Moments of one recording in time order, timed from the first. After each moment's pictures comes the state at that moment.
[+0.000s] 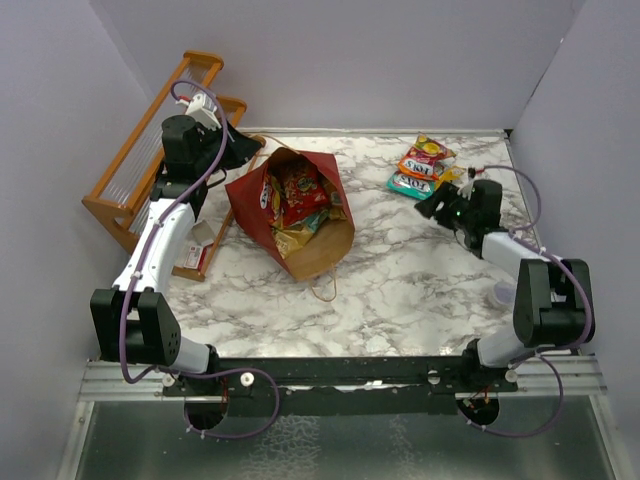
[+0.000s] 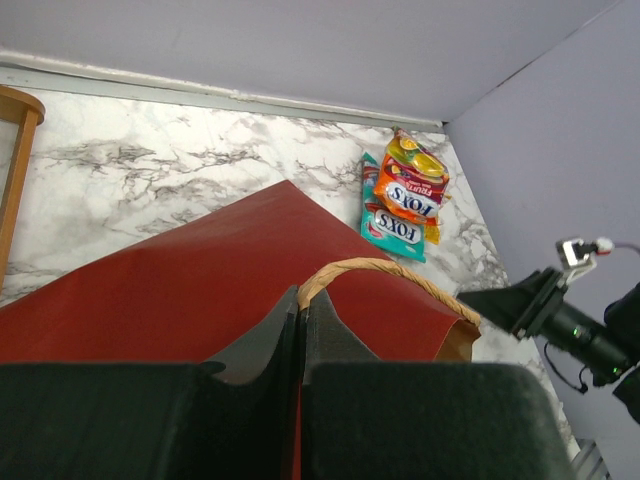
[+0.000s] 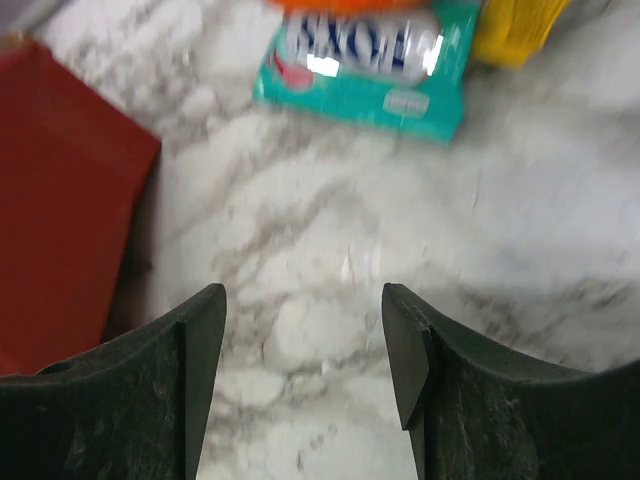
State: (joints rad) left arm -0.06 1.43 1.28 -0.06 0.46 -0.54; right arm -0.03 1.56 0.84 0.25 -0.31 0.49
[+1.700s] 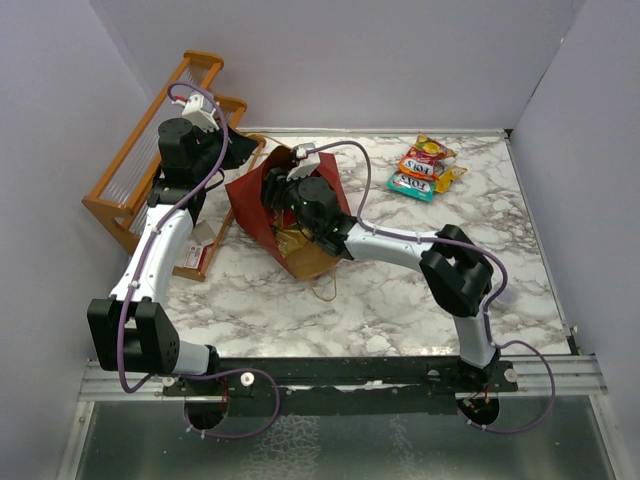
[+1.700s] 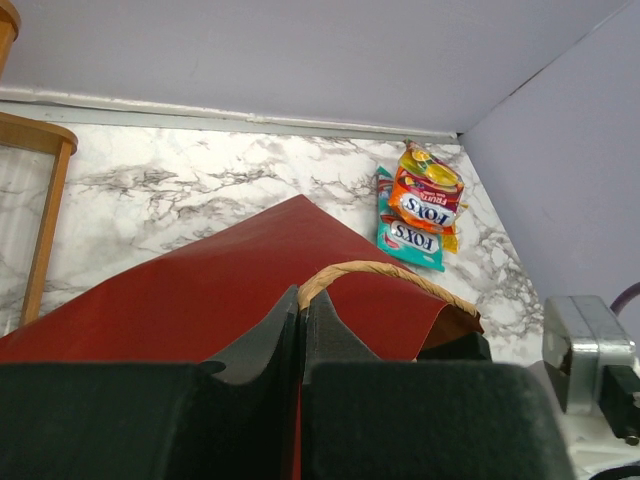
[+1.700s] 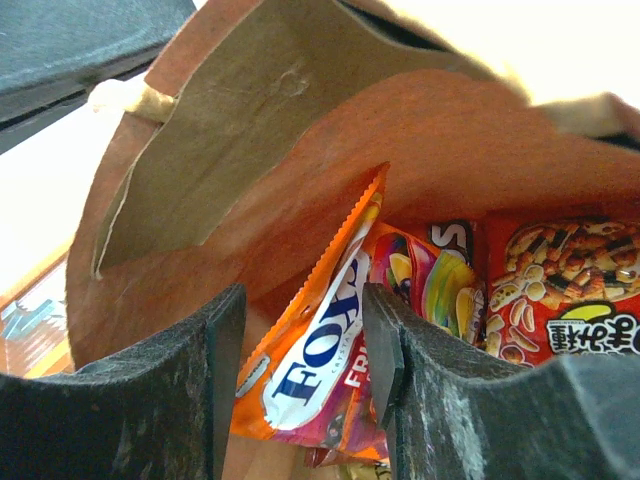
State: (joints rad) left arm -0.06 1.38 1.25 -0.03 0.43 -0.49; right arm 0.93 2.03 1.48 0.58 0.31 0.38
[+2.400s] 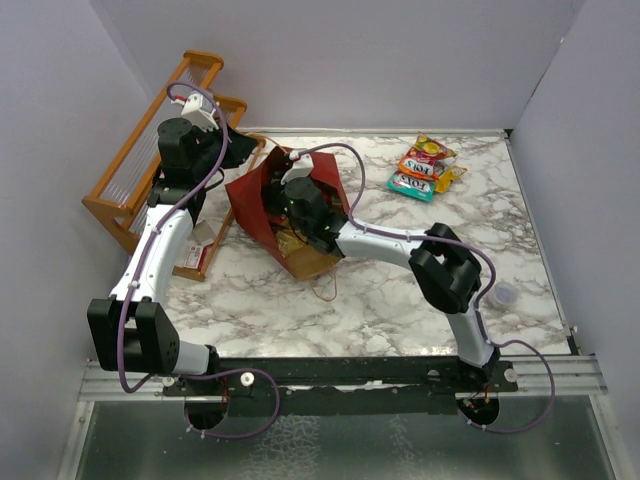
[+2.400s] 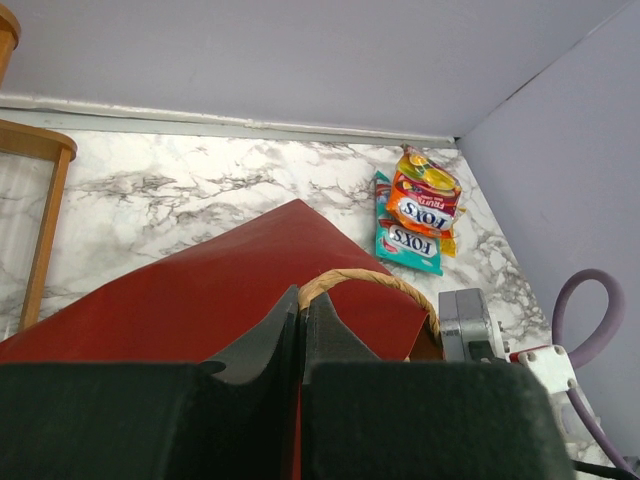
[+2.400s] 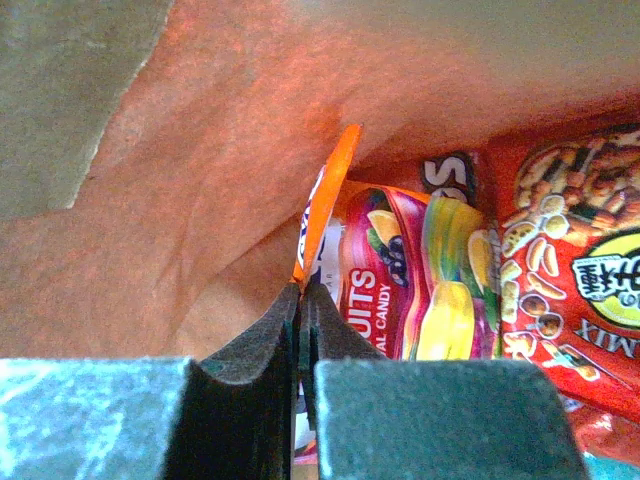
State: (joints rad) left arm -0.06 1.38 1.25 -0.02 0.43 -0.49; right arm 0.93 2.10 1.56 0.42 0.35 0.49
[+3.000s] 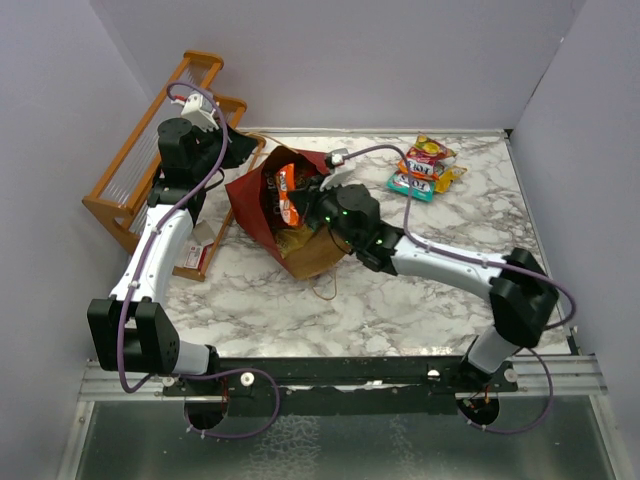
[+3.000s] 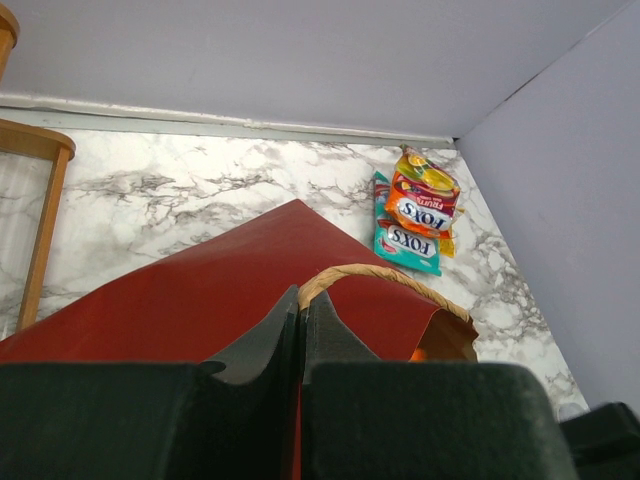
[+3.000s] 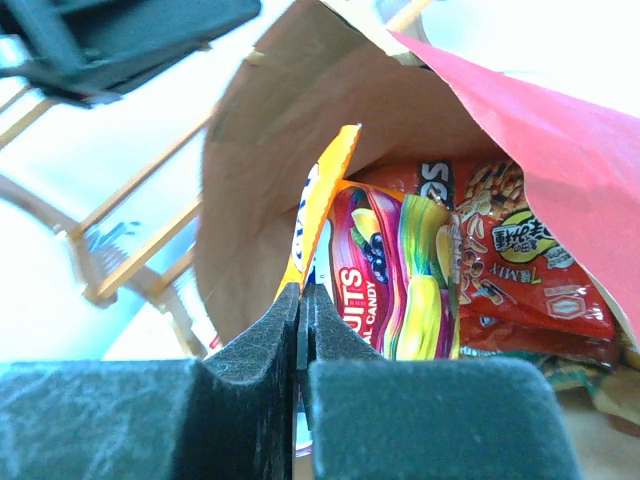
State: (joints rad) left arm -0.06 1.38 1.25 -0.02 0.43 -0.49; right arm 0.93 1.60 1.14 0.45 0.22 0.40
